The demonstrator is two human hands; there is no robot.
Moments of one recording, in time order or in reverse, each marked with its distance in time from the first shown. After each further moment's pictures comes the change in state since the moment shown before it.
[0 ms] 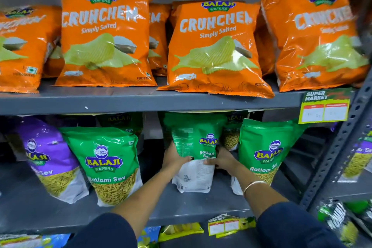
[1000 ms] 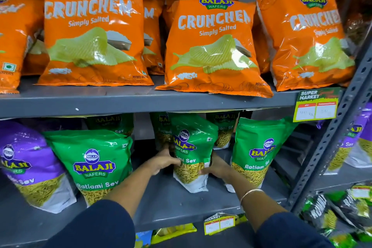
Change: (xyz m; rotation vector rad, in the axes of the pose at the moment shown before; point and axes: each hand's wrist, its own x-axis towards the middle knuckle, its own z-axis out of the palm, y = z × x) left_hand 0.034 -0.020 -0.016 0.052 -0.387 -0.097; right_hand -0.001 0.022 0.013 -0.028 0.007 0.012
